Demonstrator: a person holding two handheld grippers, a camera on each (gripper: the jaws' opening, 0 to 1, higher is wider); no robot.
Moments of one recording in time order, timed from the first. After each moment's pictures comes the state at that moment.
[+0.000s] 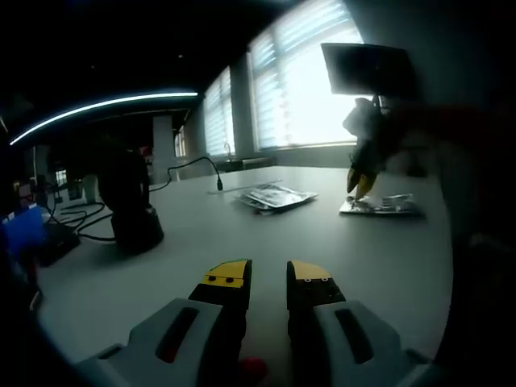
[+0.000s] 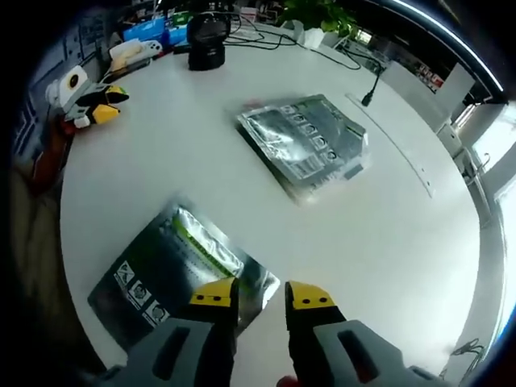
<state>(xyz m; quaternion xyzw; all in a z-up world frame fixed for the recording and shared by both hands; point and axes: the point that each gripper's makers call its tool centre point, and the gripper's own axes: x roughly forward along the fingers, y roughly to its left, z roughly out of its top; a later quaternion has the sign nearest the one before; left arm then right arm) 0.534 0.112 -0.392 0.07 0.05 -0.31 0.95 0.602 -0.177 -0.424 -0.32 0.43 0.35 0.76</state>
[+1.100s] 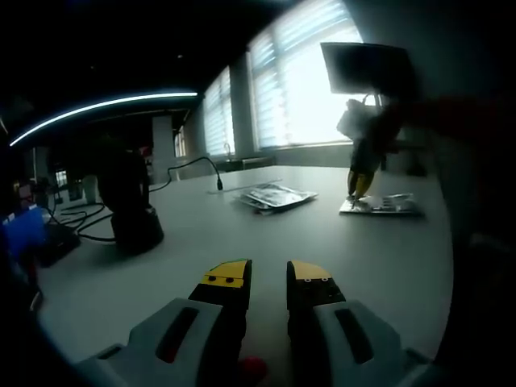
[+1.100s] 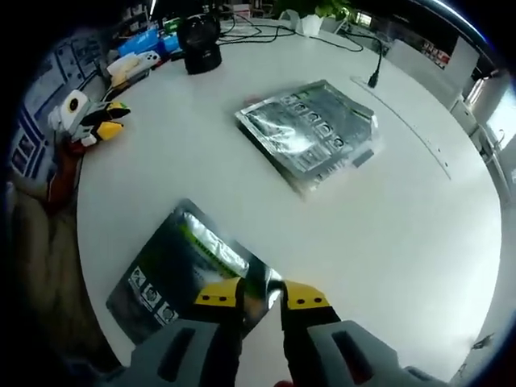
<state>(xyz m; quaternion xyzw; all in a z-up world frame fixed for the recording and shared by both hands) 0.533 0.113 -0.392 0.07 0.05 -0.31 0.95 0.586 -0.170 -0.431 -0.27 0.48 0.38 0.75</state>
